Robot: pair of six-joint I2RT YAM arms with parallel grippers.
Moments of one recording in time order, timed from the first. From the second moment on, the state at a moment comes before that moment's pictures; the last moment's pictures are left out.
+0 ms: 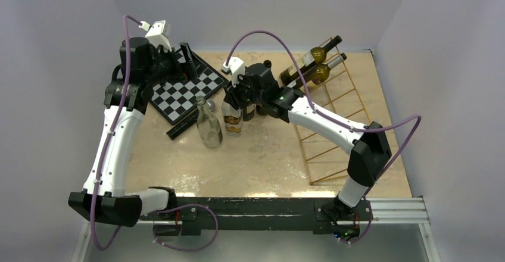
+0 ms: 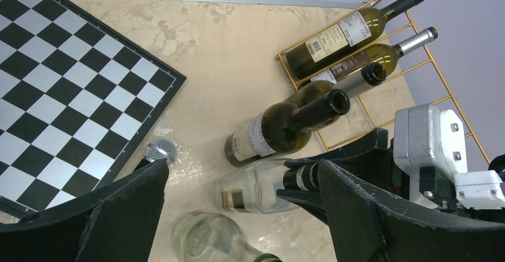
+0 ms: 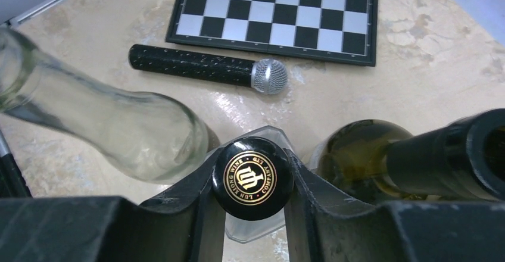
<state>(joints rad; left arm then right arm) -0.11 1.24 1.51 -0.64 0.33 -0.32 0.84 1.70 1.50 -0.22 -0.10 0.00</state>
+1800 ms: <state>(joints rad) -0.11 1.27 1.51 -0.65 0.31 -0.34 0.35 1.32 1.38 -0.60 0.20 0.31</state>
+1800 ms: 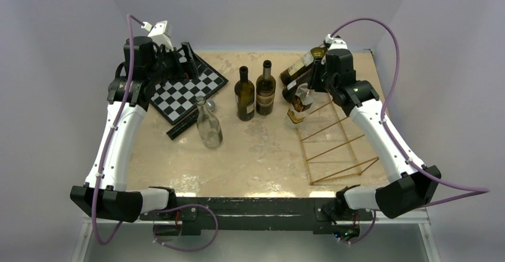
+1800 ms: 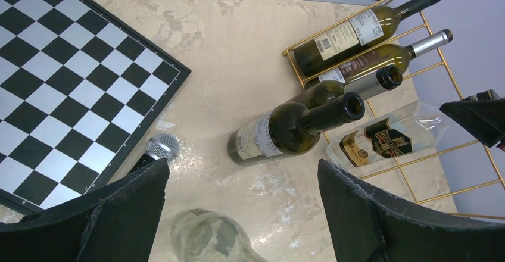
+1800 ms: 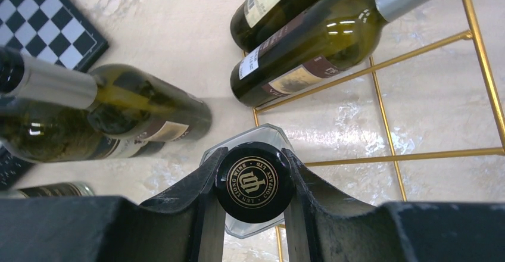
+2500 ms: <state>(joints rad) -0.11 1.27 1.51 -0.65 0.31 -0.34 0.24 1.41 1.43 -0.59 0.12 0.47</state>
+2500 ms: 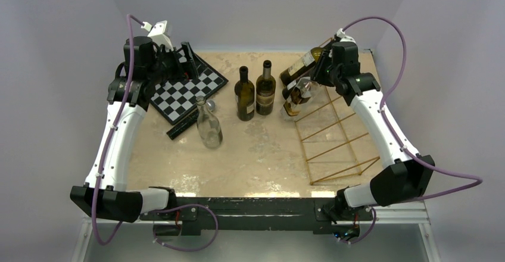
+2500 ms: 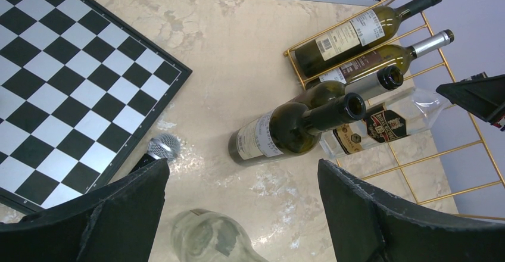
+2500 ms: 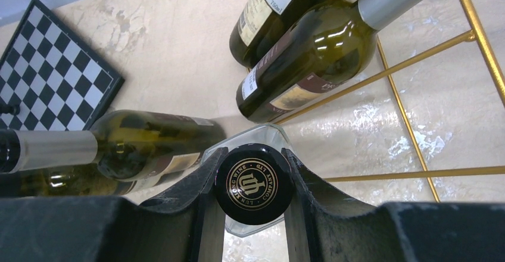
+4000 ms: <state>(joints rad) -0.11 1.28 1.51 -0.67 0.28 -0.33 0.11 1.47 1.34 -0.43 0.07 0.53</state>
